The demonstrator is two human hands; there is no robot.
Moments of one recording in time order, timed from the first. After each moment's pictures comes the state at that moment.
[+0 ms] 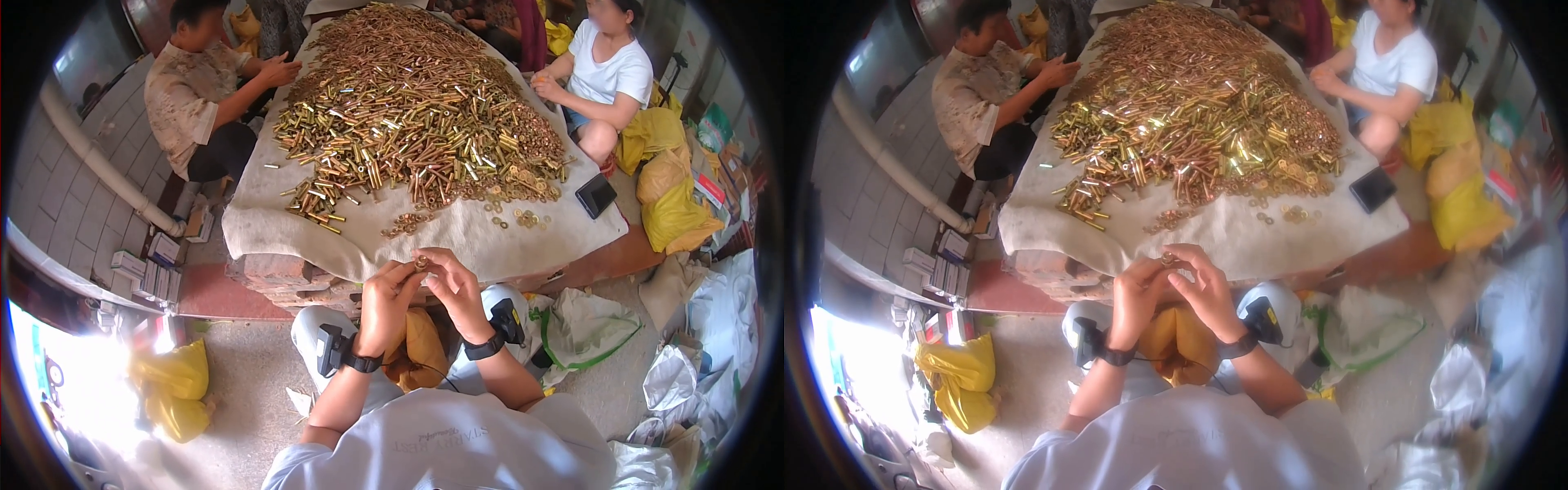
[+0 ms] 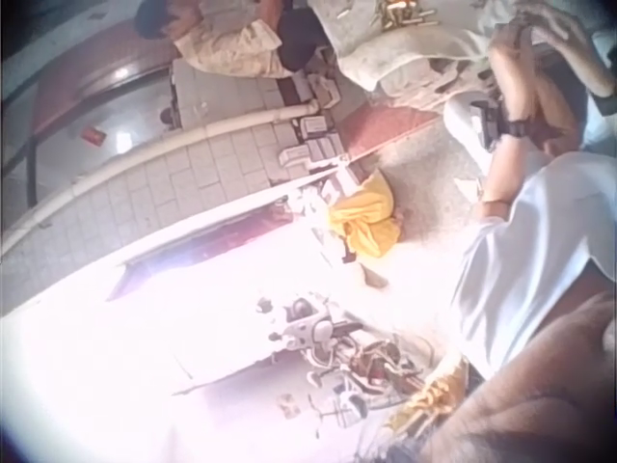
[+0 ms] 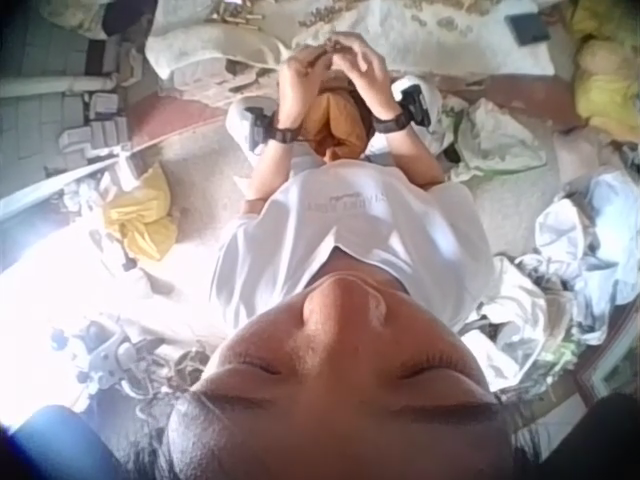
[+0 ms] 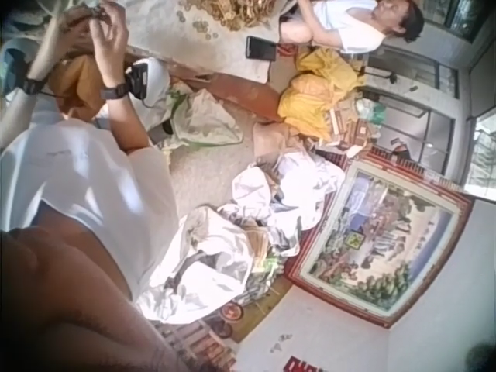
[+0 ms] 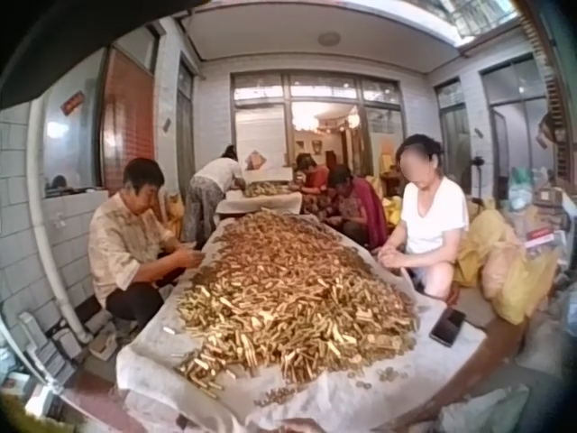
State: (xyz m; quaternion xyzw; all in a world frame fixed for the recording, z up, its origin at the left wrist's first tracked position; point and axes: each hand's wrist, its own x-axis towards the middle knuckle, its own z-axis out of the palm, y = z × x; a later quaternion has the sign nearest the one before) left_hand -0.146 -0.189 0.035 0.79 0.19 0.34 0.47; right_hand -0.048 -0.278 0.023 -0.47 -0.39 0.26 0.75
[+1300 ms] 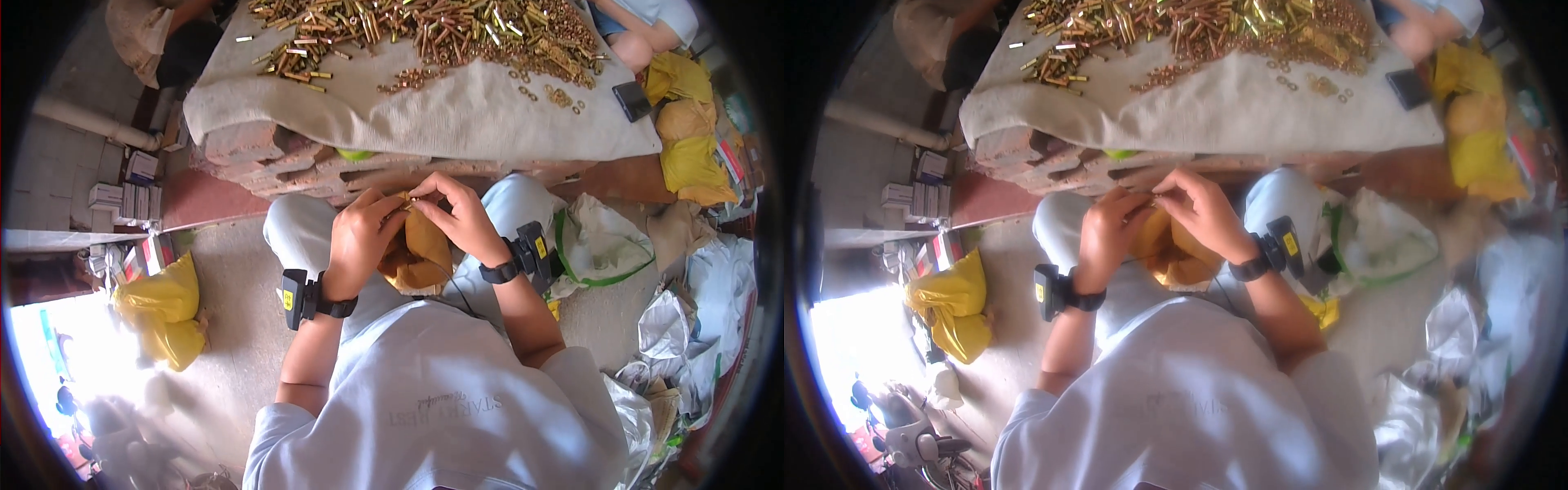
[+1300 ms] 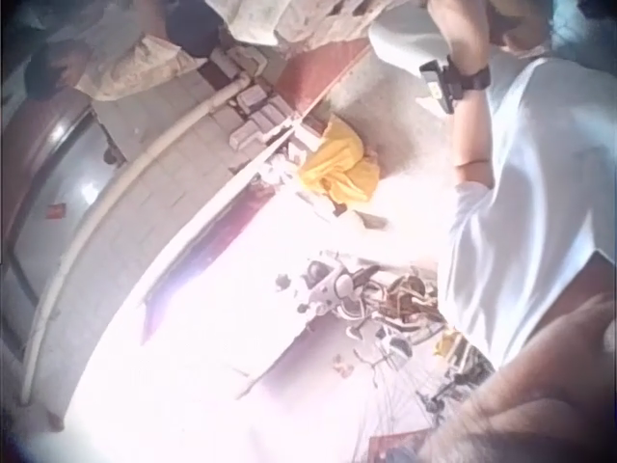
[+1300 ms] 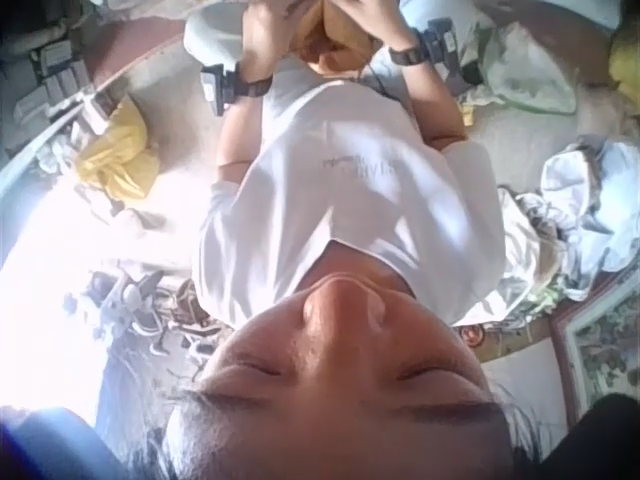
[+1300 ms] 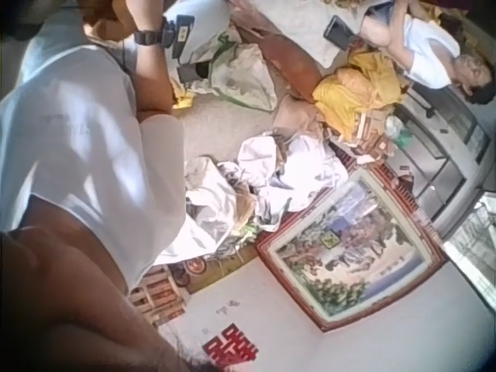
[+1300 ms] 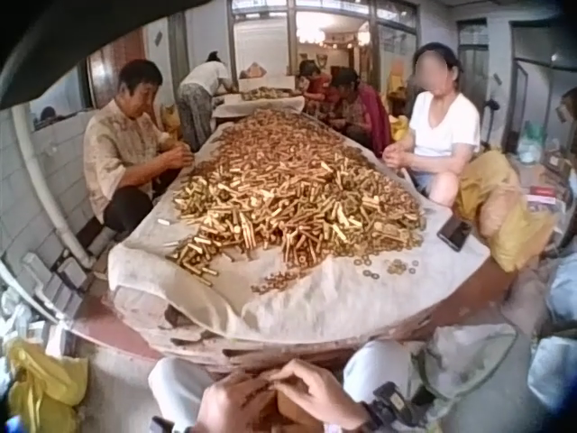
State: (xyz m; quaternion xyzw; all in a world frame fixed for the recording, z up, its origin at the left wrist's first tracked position) left_hand -0.214 -0.200 -0.026 0.88 0.23 0.21 0.35; right_hand -0.072 -0.305 -0.038 -0.62 -0.54 0.20 0.53
